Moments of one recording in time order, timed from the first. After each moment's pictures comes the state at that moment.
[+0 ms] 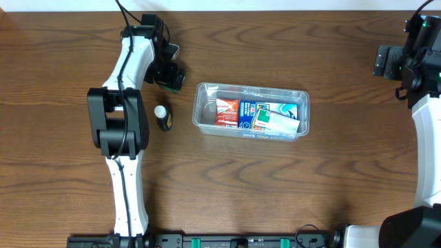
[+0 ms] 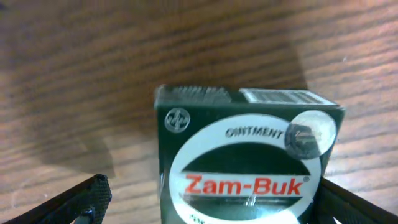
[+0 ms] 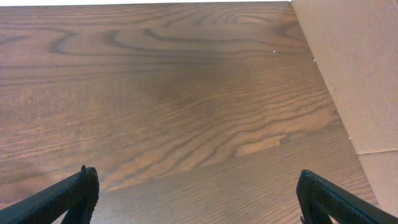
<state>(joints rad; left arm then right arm) -0.06 2.42 2.05 -1.11 0.05 0.26 -0.22 1.55 1.47 -0.70 0.21 -0.09</state>
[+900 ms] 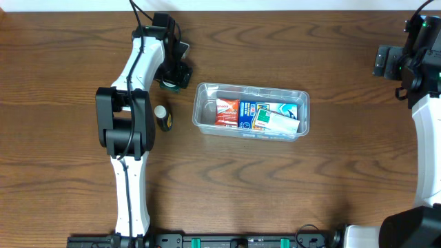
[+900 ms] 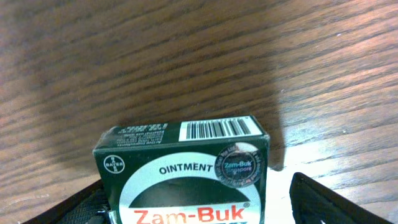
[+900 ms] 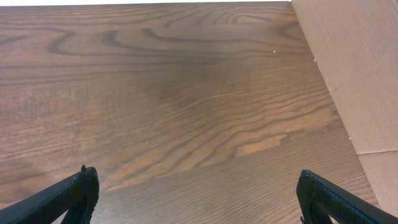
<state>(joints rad) -0.11 2.42 2.05 -1.08 0.04 0.24 -0.22 1.55 1.47 -0.70 0.21 -0.09</state>
